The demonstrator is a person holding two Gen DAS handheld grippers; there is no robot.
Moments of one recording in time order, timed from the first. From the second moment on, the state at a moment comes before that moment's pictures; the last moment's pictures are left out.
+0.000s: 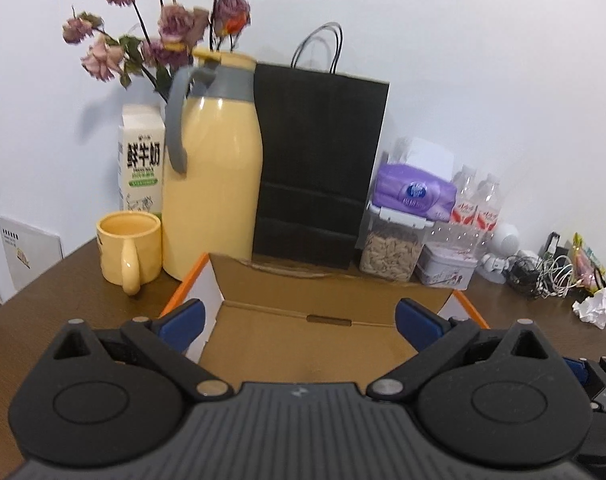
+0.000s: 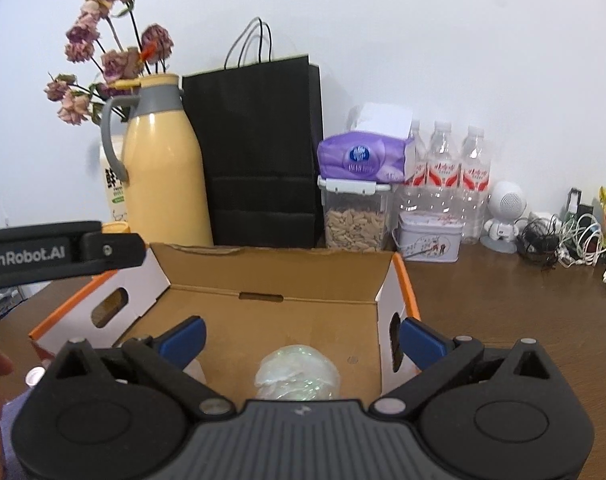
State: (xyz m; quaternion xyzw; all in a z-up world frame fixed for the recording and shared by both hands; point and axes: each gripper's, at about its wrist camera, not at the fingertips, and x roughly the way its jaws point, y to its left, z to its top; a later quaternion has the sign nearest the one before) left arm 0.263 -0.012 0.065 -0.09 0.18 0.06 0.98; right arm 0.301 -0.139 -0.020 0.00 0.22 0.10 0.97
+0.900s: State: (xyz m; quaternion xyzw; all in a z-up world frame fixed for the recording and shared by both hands) left arm 0.119 0.033 0.072 -0.06 0.21 0.10 0.97; right arm 0.164 -0.188 -0.022 0.00 0.22 0.10 0.97
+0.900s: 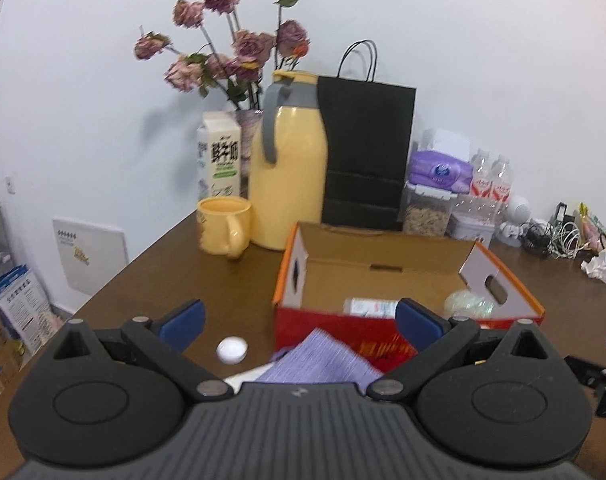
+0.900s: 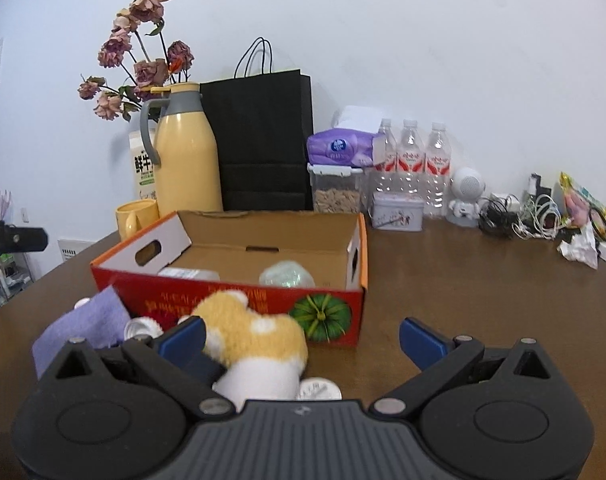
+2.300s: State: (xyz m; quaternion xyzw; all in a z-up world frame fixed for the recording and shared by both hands) left arm 0.071 0.084 0.021 -0.07 0.27 0.13 0.95; right arm 0.223 -0.166 -0.080 0.05 0.33 0.14 0.93
